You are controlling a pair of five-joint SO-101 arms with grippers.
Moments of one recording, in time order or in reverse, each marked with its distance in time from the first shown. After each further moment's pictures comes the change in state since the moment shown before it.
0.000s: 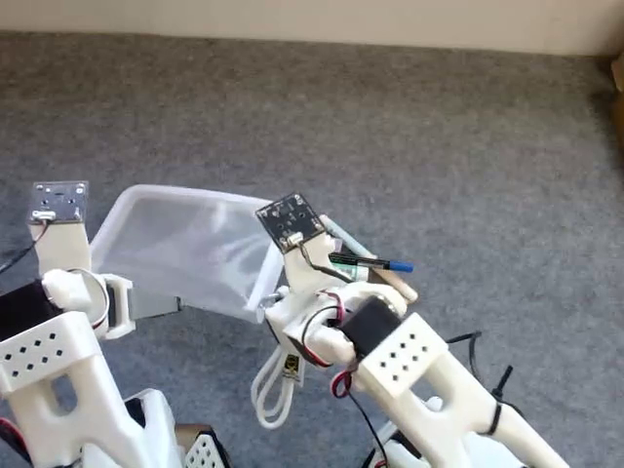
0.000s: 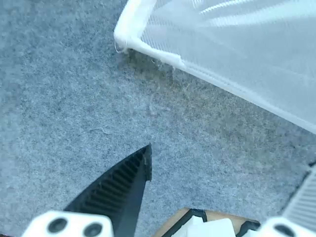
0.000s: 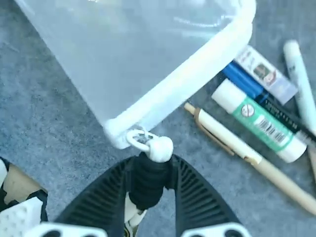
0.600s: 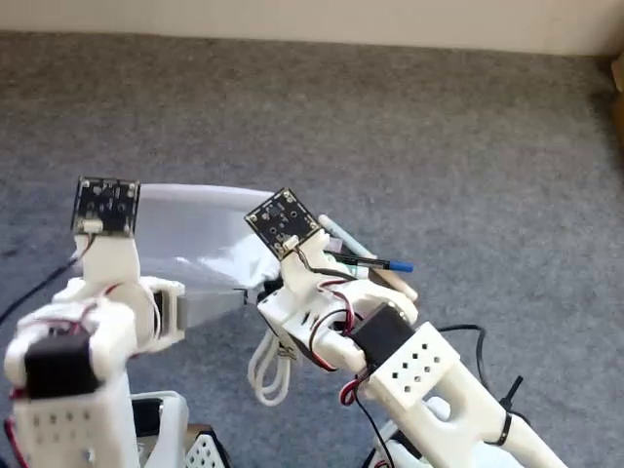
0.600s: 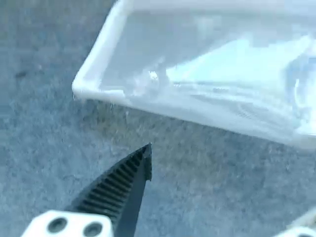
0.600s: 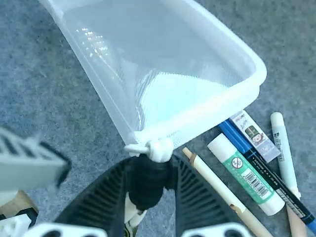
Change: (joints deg) left arm 22.1 -17.8 -2.0 2.5 12.3; right arm 0.0 -3.5 0.0 -6.9 7.7
